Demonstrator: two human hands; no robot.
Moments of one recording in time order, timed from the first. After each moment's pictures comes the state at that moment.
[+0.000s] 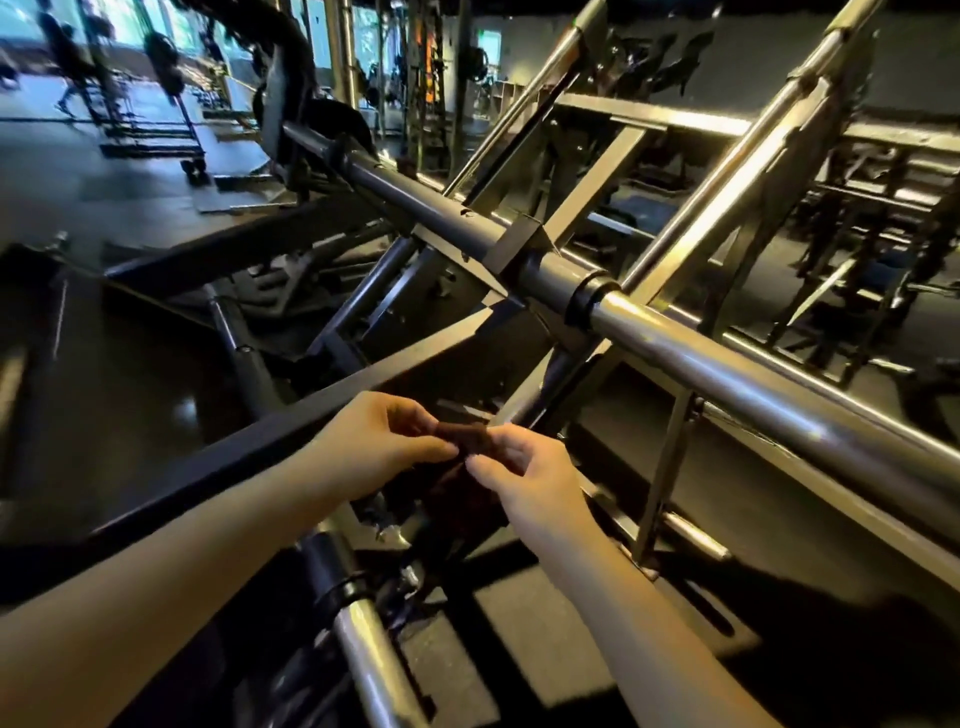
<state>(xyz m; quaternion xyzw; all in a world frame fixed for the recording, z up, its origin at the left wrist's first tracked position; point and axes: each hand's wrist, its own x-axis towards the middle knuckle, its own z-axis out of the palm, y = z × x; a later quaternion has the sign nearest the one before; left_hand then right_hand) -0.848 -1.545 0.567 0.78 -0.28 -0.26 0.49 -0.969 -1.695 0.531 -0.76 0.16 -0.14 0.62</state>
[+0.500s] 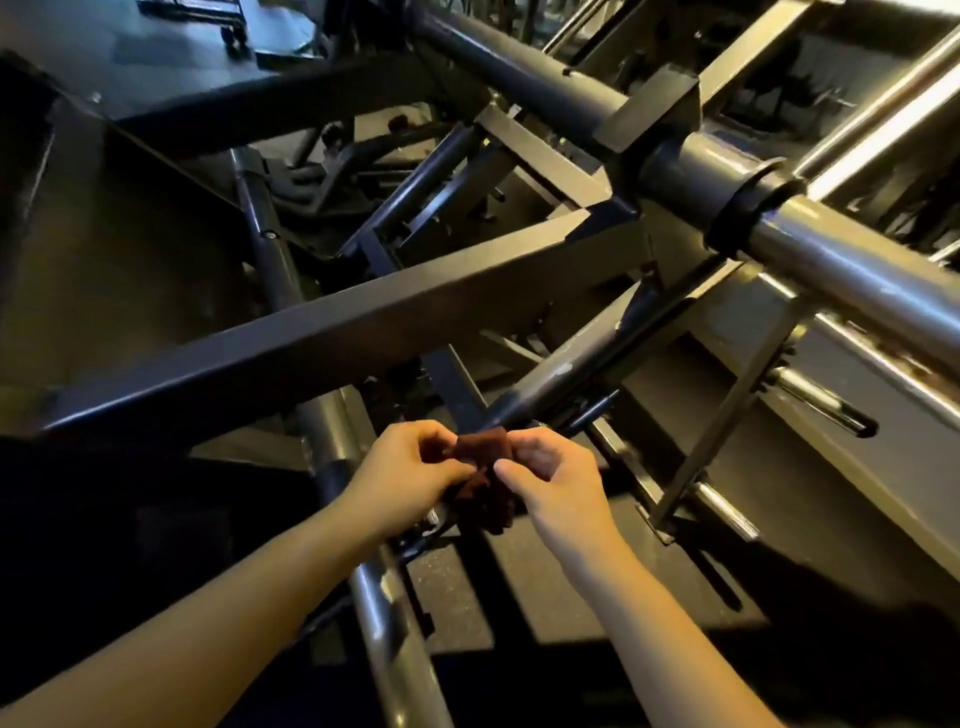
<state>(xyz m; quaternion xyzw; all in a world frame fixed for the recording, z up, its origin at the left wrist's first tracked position) -0.837 -1.551 0.415 0.80 -0.16 -0.25 0.52 -0.926 -1.702 0.419 -0.77 0.21 -0.09 0.59</state>
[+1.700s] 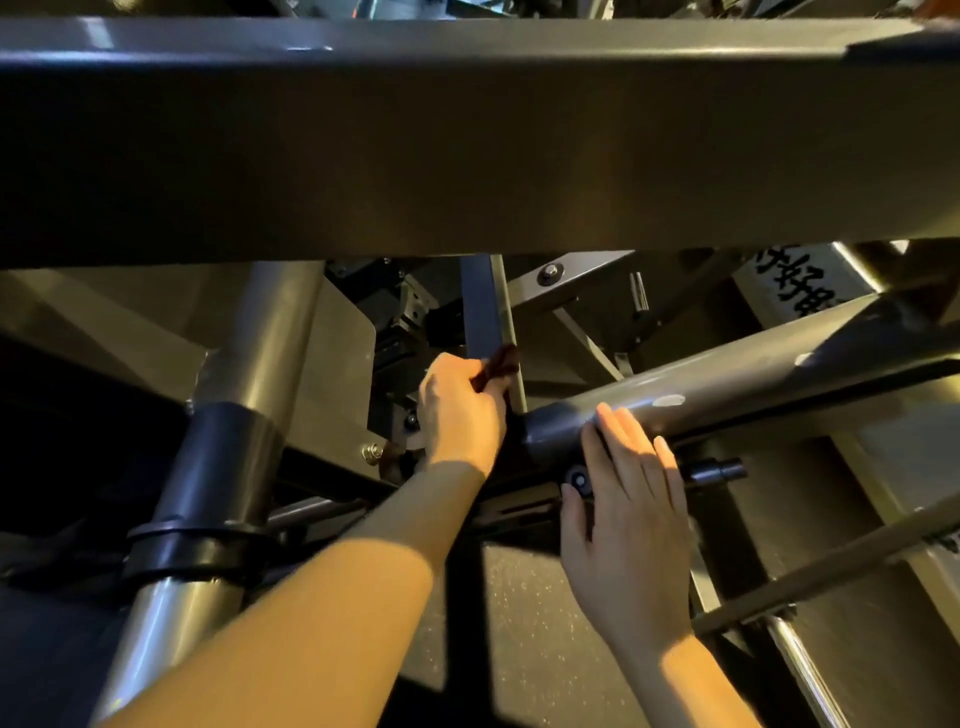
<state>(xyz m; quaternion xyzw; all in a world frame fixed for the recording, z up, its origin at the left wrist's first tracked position) -0.721 -1.710 0.247 0.80 0.16 0.01 0.58 -0.839 -1.839 0.263 -0.99 0.02 -0.16 0.03</state>
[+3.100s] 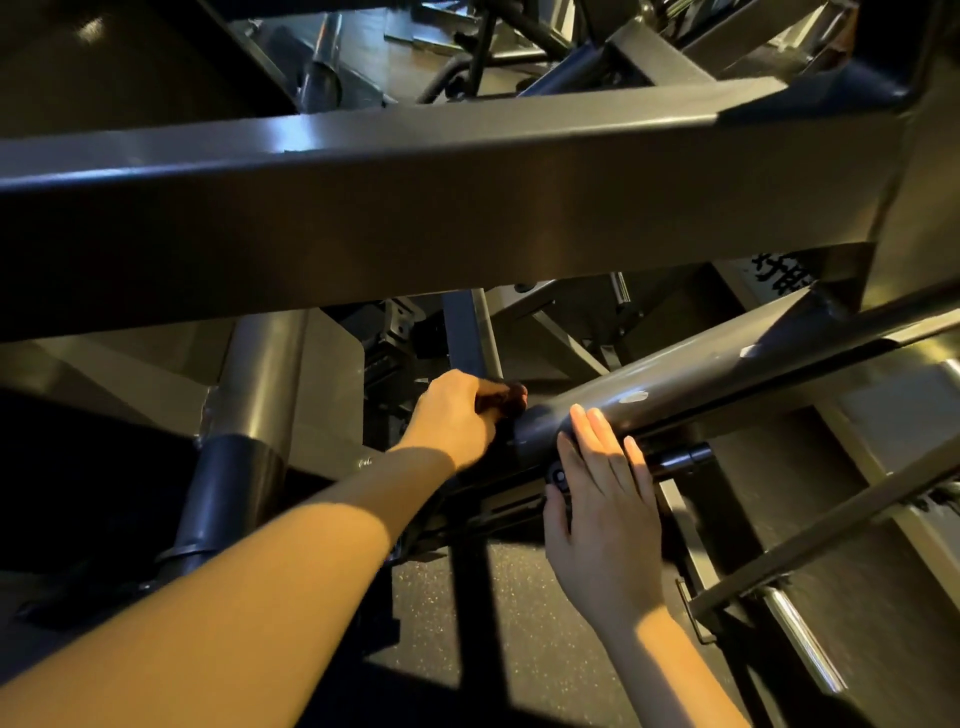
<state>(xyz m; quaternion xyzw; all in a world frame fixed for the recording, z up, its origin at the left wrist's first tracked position) -0.715 -1.687 0.261 0.89 -0.07 -0.14 0.44 -0.840 -1.840 0.263 -0.99 0.03 -0.14 0.07</state>
